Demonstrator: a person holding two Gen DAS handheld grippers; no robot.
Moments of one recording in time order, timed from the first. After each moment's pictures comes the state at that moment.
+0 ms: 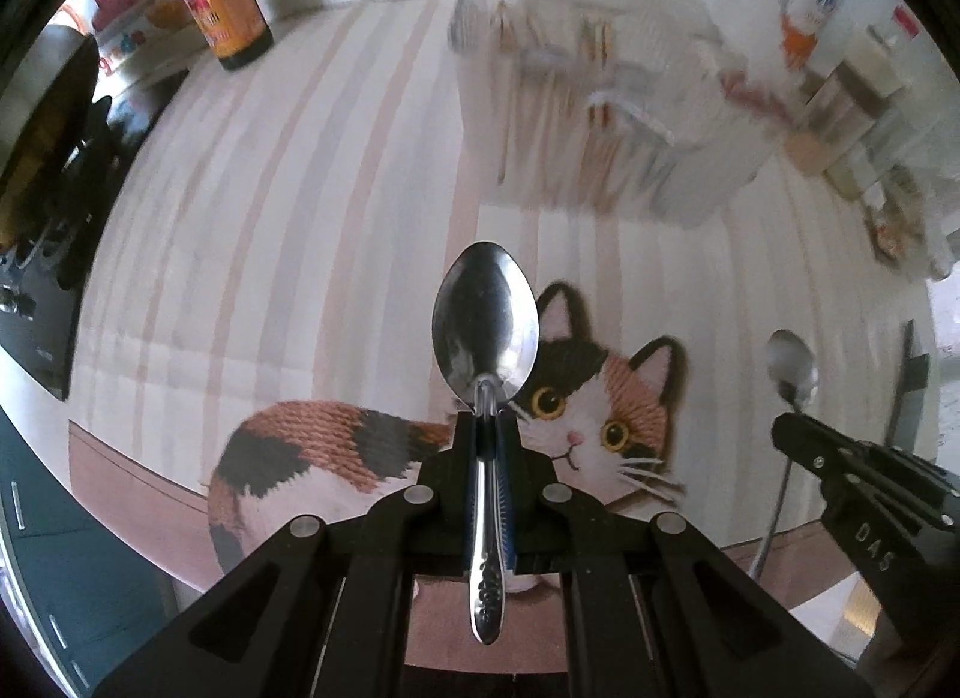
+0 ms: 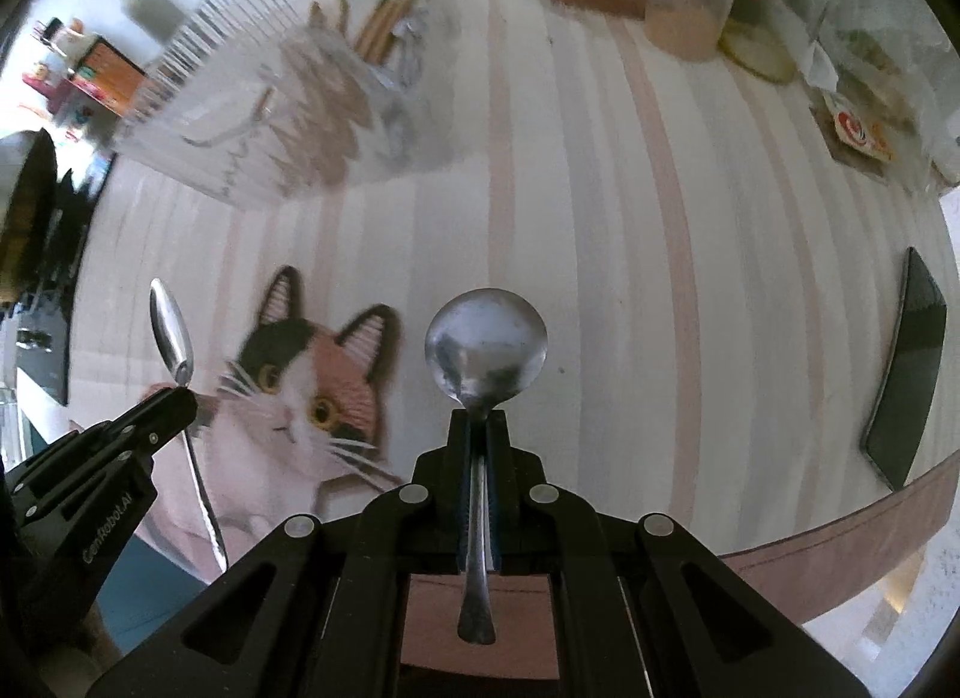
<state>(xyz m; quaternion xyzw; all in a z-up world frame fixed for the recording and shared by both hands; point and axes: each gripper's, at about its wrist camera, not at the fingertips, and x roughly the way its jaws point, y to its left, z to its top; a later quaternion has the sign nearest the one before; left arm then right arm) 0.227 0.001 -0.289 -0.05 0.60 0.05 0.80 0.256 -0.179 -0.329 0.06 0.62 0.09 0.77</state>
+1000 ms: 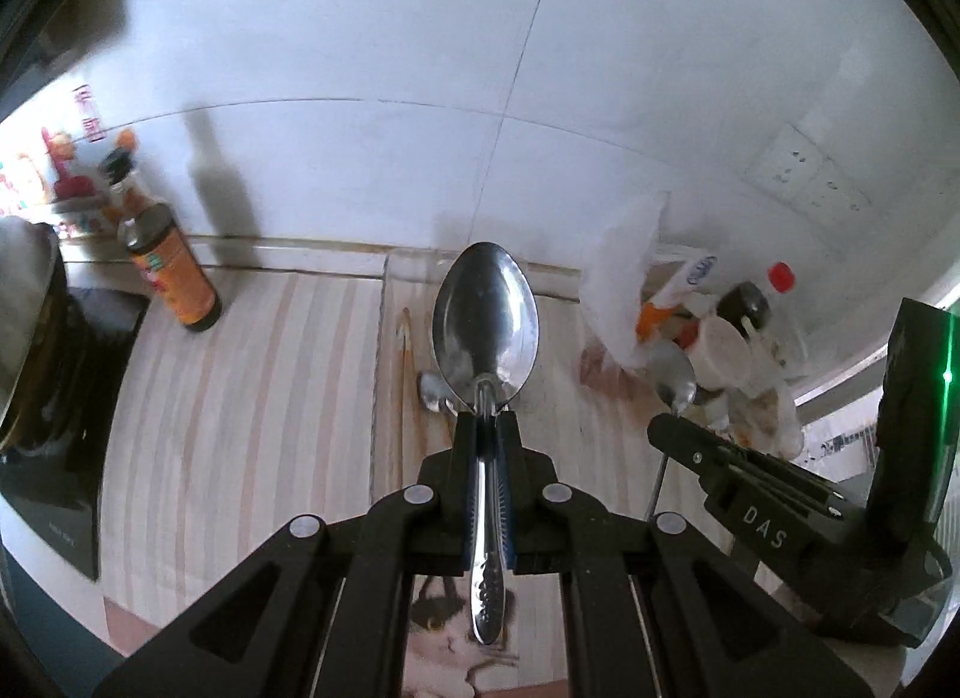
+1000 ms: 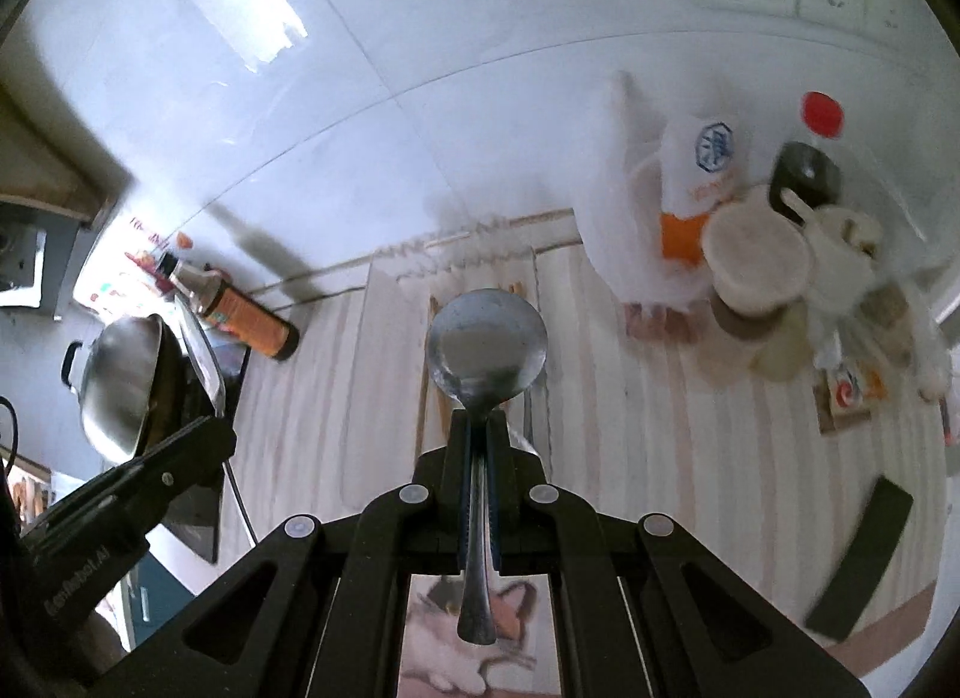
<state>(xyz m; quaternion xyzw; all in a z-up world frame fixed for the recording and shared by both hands) 0.353 0.015 -0.107 -0.10 0.49 -0.04 0.87 0.387 -0.188 -0.152 0.14 0.50 0.14 0.84</state>
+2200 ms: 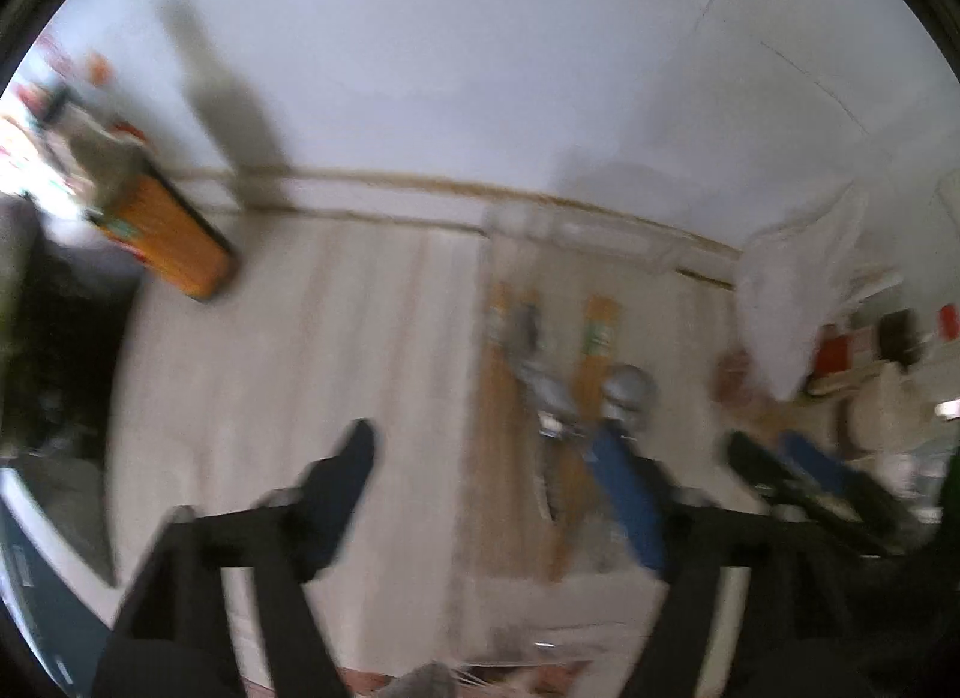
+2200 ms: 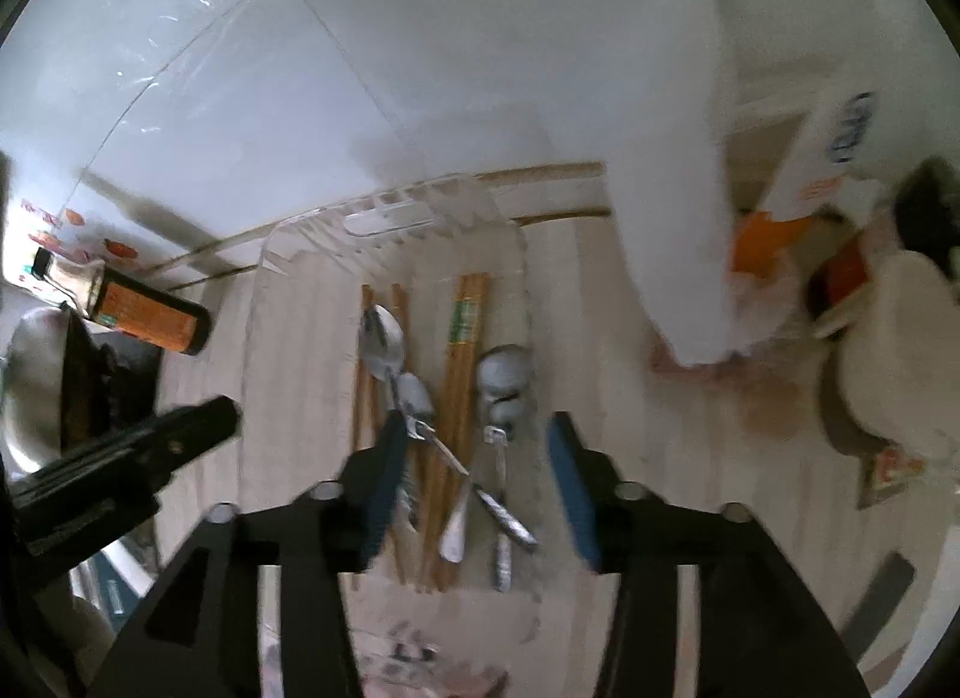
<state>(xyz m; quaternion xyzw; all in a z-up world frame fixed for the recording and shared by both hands) 0.437 0.045 -0.188 -0.07 0.56 0.07 0.82 0.474 -0.152 -0.231 0.06 0.56 0.09 0.82</state>
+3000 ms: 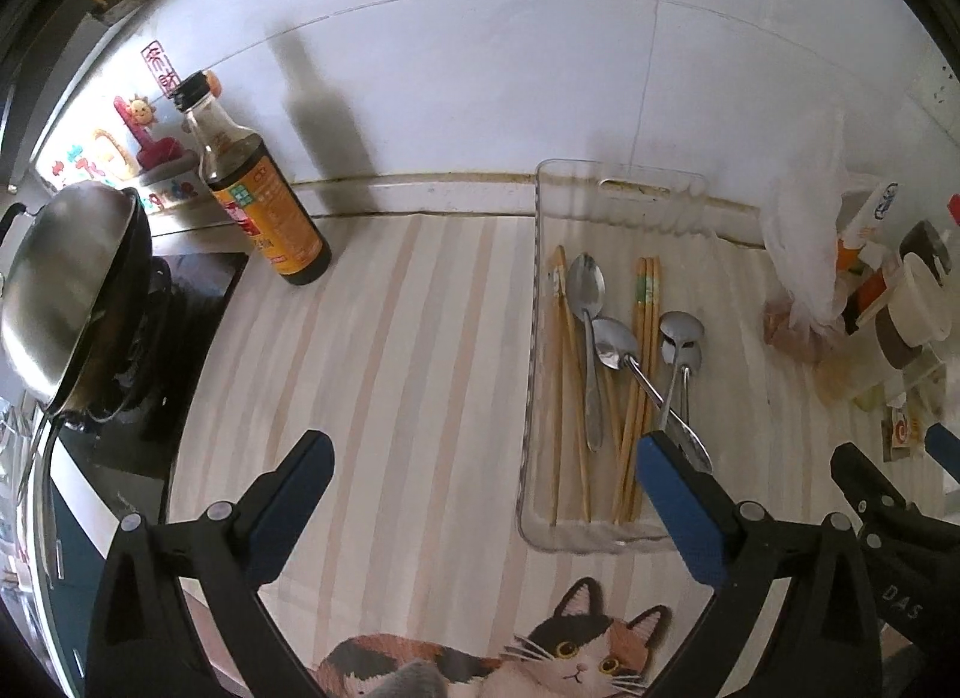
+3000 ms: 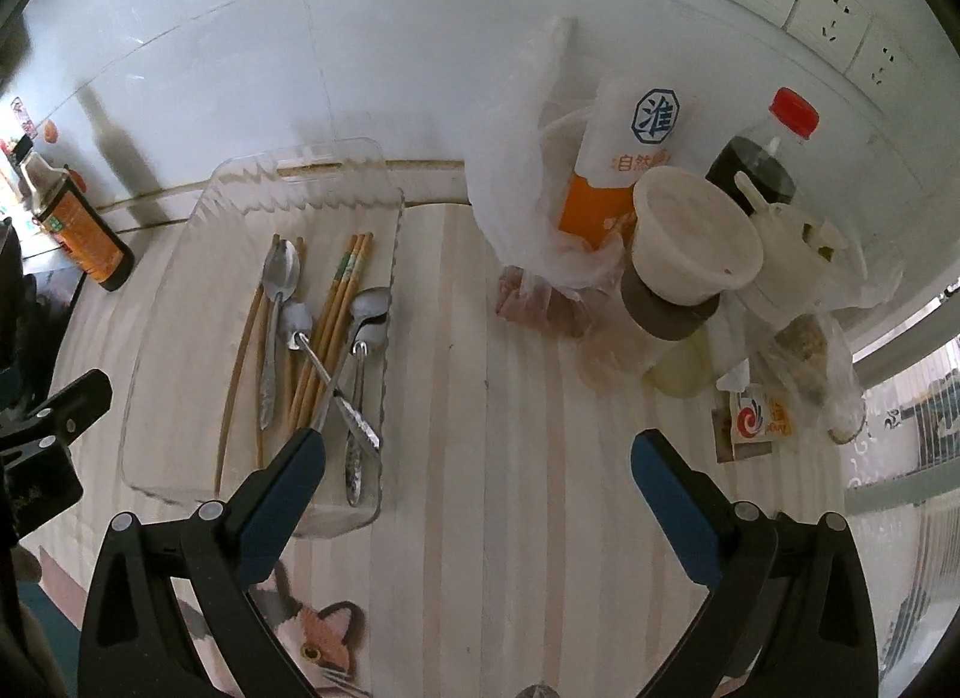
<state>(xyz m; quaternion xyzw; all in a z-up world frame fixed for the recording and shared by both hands) 0.348 0.024 -0.189 -0.02 0.51 0.12 0.85 0.381 -0.182 -0.223 -0.02 0.51 0.03 0.86</state>
